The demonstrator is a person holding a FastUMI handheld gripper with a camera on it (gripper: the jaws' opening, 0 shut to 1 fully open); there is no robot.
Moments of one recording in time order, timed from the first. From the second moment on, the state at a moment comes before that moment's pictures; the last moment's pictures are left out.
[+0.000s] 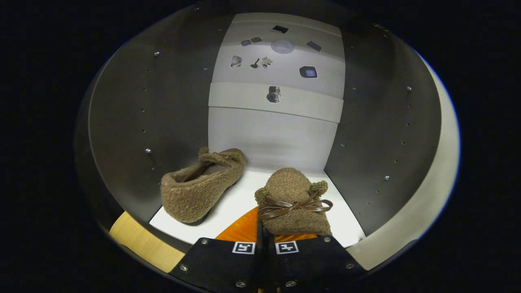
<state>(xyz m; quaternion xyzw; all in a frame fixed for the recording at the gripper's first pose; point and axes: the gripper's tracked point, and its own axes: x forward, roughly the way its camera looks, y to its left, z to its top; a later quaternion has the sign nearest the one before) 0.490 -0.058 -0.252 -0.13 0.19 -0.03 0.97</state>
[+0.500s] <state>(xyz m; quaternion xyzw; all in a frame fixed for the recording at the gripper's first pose) 0.569 -0.053 -0.259 -0.14 0.20 -0.01 0.97</state>
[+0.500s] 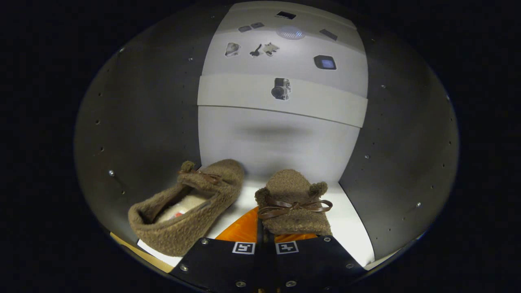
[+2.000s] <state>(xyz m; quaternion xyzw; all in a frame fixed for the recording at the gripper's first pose) 0.397 -0.012 -0.199 -0.08 0.13 -0.02 0.99</state>
